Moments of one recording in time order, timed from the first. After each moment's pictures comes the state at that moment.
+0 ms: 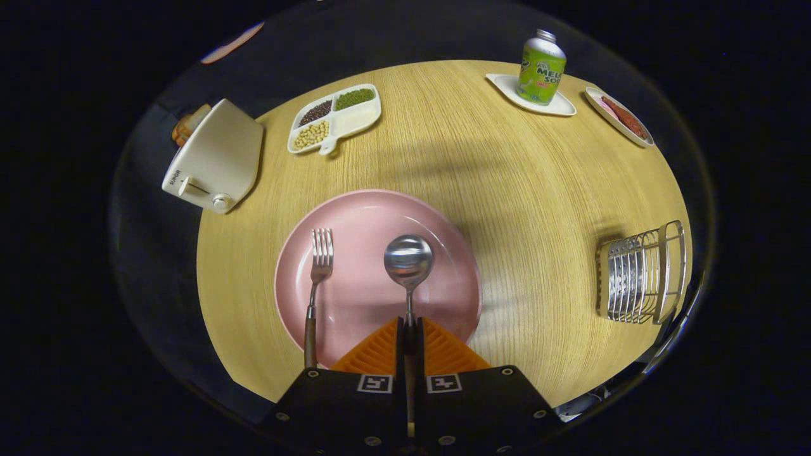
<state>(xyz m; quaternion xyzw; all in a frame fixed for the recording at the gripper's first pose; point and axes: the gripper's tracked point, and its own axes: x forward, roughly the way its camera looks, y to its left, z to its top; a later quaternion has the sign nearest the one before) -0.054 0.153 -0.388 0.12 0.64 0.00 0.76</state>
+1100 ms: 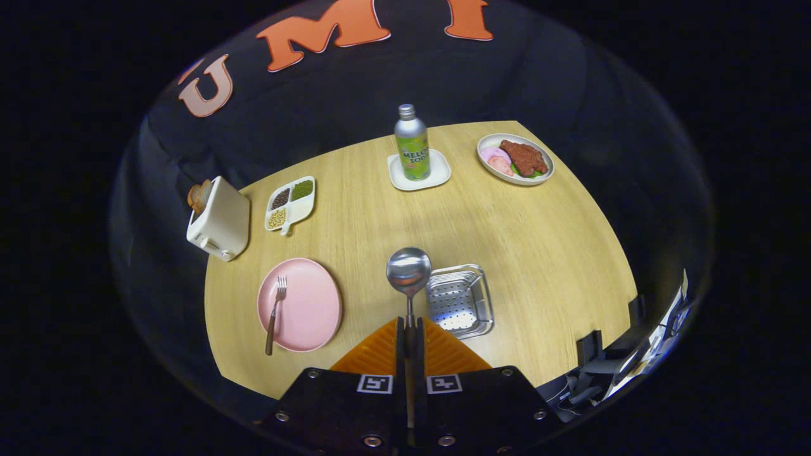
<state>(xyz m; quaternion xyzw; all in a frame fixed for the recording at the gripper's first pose) -0.089 -0.061 -0.274 0.13 0.57 -0.07 0.81</state>
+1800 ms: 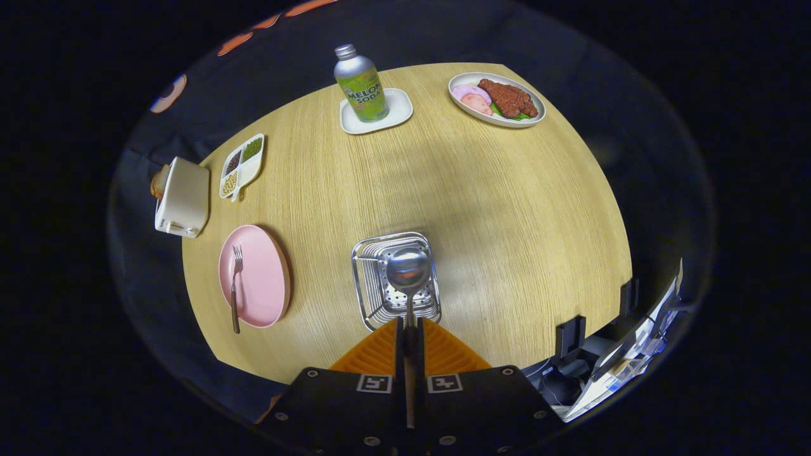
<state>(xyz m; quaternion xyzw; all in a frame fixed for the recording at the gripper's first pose) -0.100 -0.096 -0.330 0.13 0.69 -0.06 0.71</state>
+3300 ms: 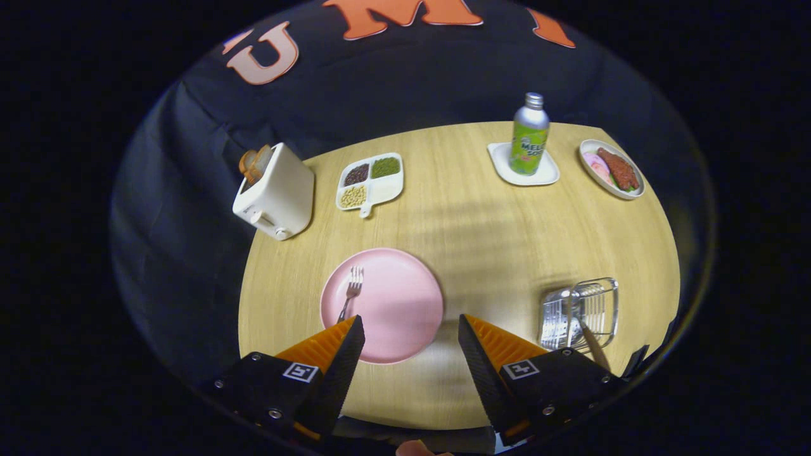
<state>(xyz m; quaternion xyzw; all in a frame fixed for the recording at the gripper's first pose) -0.044 0.135 -0.303 0.13 0.57 0.08 0.81</state>
